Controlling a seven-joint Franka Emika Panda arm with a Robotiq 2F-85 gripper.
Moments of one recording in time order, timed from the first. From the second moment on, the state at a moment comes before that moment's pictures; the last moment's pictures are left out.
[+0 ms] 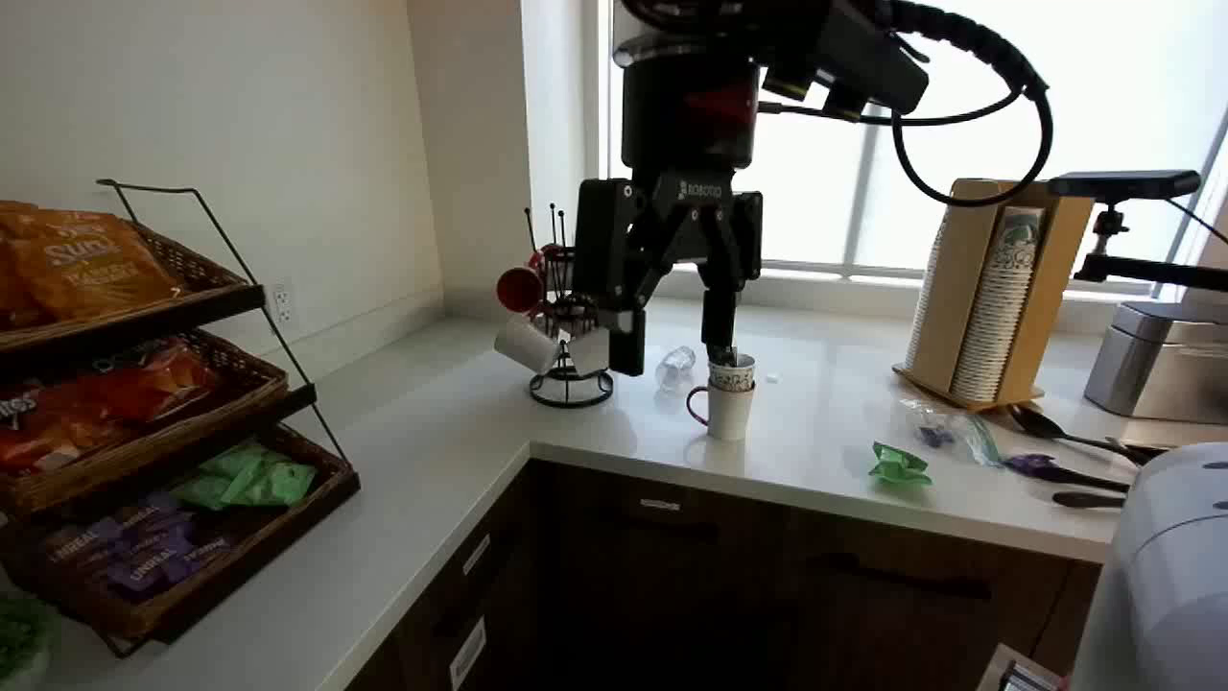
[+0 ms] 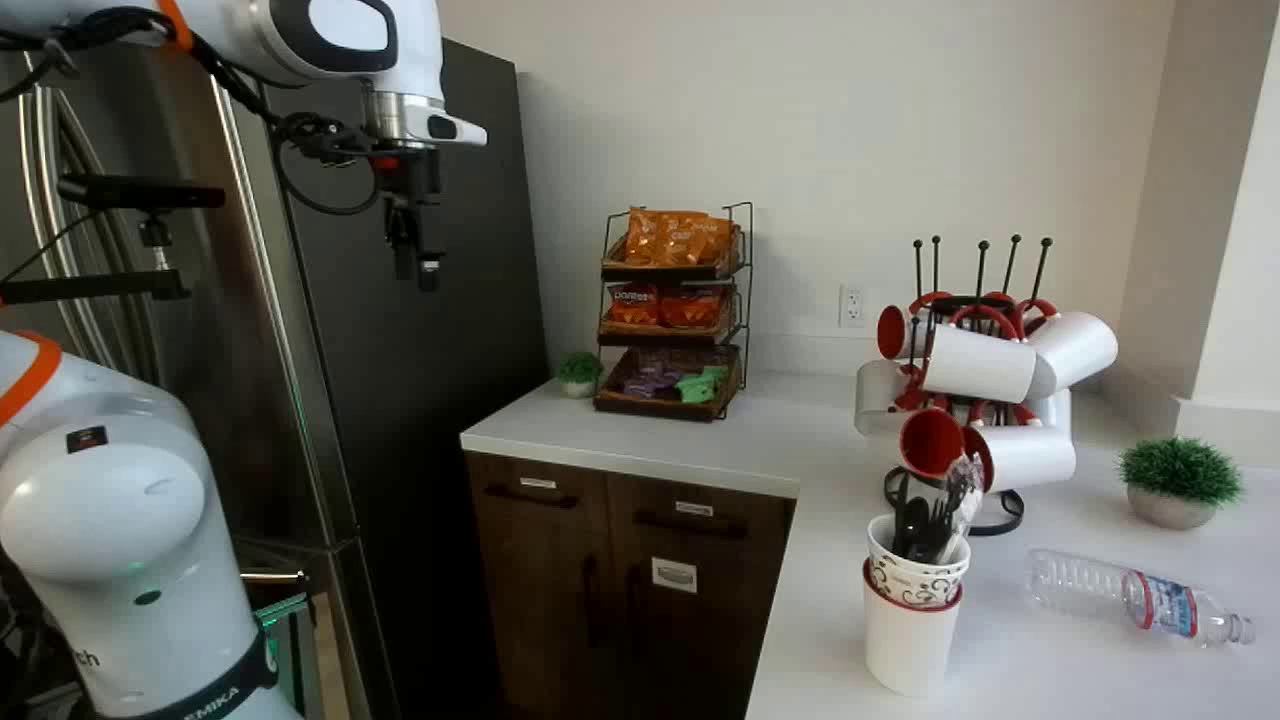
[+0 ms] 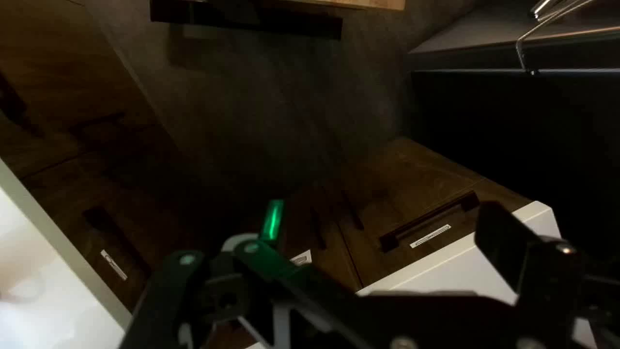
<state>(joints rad) 0.16 -0.76 0.17 -2.33 0.20 1.54 0.19</state>
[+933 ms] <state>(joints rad) 0.15 -0.76 0.17 -2.33 0.20 1.54 0.19</state>
